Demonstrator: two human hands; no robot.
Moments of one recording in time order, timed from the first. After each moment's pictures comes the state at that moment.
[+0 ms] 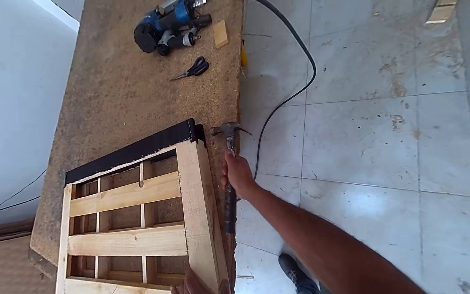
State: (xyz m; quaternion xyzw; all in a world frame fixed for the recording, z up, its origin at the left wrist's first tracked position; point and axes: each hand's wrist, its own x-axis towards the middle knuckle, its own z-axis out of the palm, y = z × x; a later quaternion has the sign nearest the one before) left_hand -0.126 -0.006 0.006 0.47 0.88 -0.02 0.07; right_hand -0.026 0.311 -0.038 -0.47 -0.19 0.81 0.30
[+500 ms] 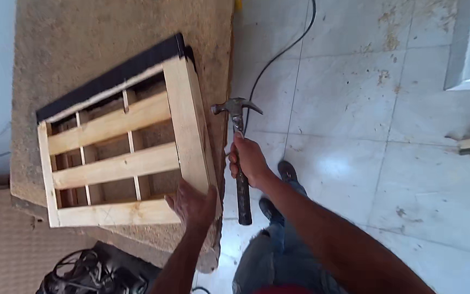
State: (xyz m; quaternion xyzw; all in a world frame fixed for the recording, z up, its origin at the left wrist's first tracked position) left_hand -0.130 -0.014 0.008 0.46 0.88 -0.03 0.11; right_hand 0.018 0.114 -0.021 -0.46 -0.17 0.82 0.30
